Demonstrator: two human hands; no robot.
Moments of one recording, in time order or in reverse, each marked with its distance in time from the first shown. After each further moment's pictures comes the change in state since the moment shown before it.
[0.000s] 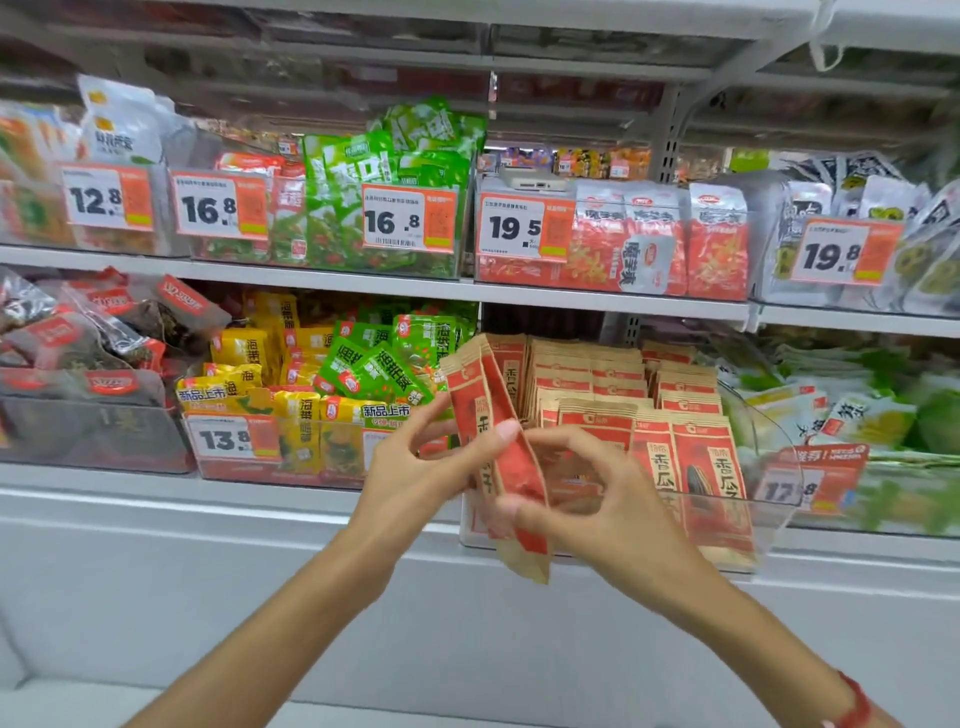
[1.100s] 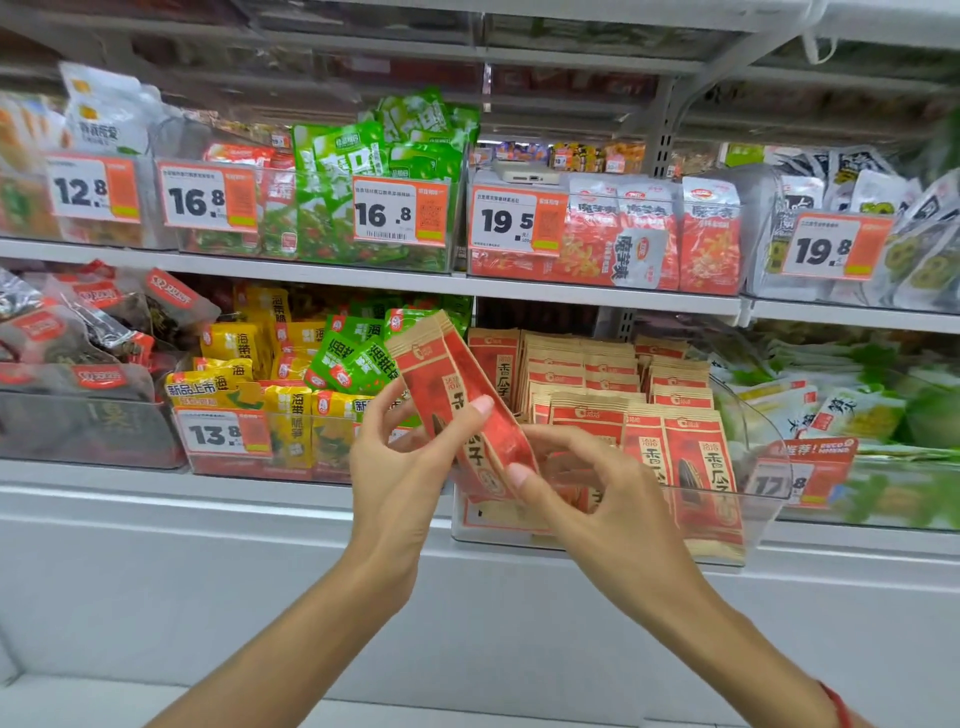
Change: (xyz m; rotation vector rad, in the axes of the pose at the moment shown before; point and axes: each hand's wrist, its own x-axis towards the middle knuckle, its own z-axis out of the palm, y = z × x) left_hand -0.009 0.003 0.020 -0.211 0.301 0.074; right_hand -0.007 0.008 0.004 -0.126 0.156 -0.027
